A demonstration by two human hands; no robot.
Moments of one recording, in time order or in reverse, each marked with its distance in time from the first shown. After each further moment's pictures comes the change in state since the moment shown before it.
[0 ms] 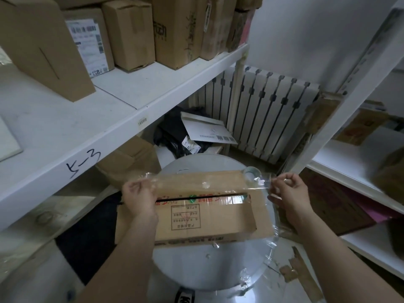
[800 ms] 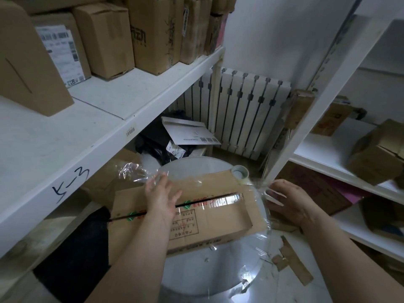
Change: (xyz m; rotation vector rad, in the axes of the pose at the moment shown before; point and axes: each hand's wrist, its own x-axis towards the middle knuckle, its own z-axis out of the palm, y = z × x) left_hand -0.015 0.018 0.045 -0.157 -0.345 -0.353; right_hand -0.007 0.005 -0.015 0.149 -0.135 0.238
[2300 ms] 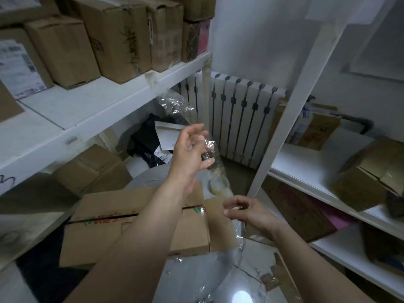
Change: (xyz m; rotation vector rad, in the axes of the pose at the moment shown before) left_hand -0.084 -0.057 0.209 0.378 -0.443 0.418; right_hand 0.052 -0.031 -0.077 -0.562 -0.530 -0.107
